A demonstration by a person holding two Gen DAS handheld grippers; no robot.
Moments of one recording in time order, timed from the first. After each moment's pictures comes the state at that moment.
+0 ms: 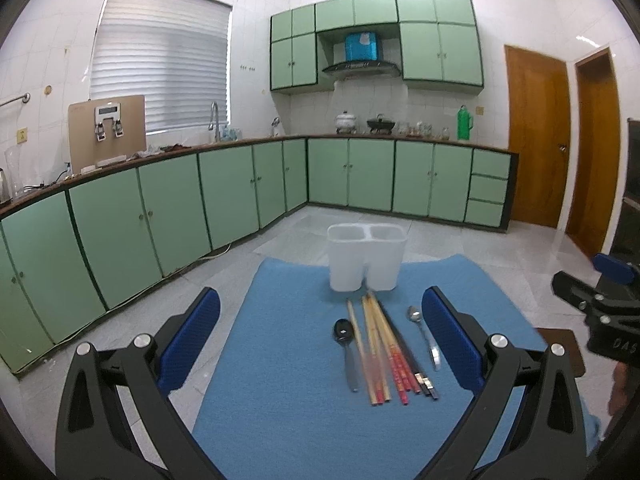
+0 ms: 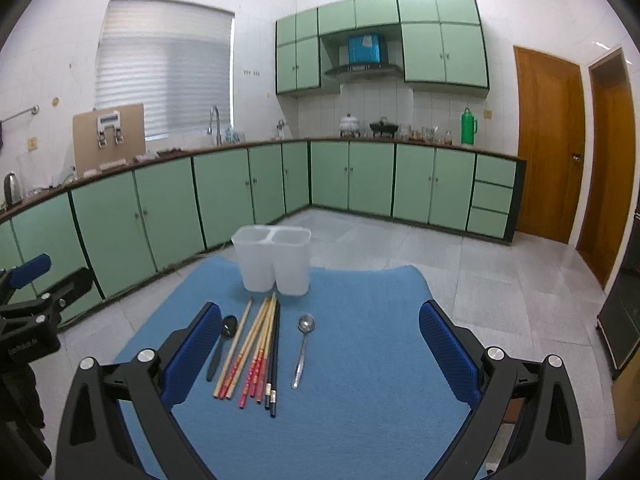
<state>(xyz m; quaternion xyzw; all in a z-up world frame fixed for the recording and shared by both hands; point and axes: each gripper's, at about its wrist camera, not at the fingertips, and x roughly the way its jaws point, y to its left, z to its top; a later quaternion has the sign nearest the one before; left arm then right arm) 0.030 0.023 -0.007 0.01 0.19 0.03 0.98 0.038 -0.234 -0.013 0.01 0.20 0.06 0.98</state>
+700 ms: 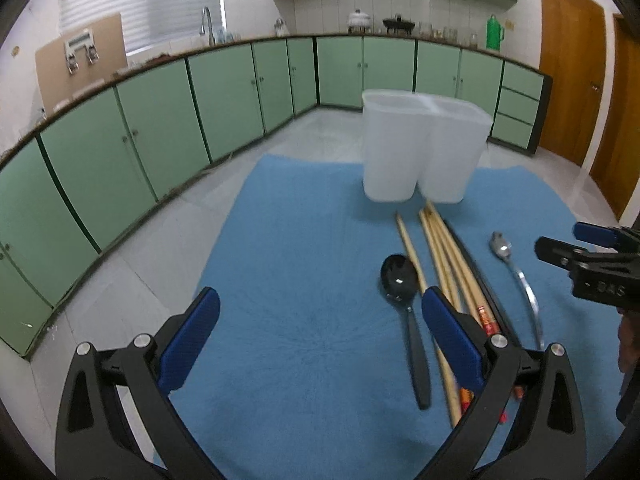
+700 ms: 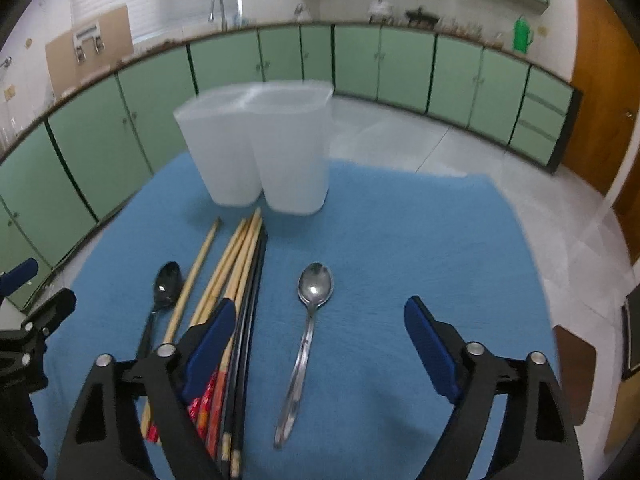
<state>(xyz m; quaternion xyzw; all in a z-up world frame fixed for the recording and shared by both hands) 0.190 0.055 -0.127 0.02 0.37 0.04 0.93 0.242 -0.192 -0.136 -0.02 0.41 0.11 0.90</state>
